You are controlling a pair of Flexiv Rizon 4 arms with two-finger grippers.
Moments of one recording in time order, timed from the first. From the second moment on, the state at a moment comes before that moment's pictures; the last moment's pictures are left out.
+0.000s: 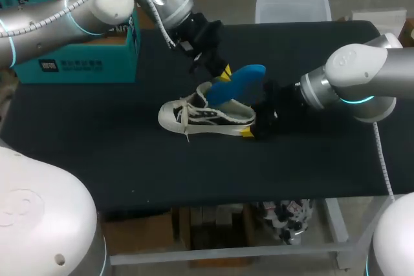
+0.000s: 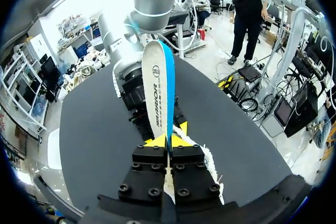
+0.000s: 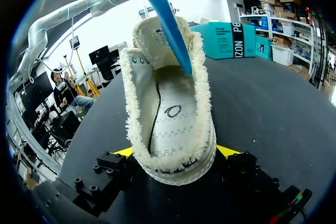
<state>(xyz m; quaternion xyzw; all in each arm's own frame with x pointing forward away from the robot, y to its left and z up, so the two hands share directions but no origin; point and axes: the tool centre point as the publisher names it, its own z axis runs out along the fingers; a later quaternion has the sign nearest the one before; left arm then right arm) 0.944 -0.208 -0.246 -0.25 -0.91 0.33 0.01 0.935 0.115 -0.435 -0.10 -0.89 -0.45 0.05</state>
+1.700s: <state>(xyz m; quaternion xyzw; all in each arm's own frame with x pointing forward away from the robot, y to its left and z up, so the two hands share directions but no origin) 0.894 -0.067 -0.152 -0.30 -0.82 0.49 -0.05 0.996 0.130 -0.320 0.01 -0.96 -0.27 -0.04</state>
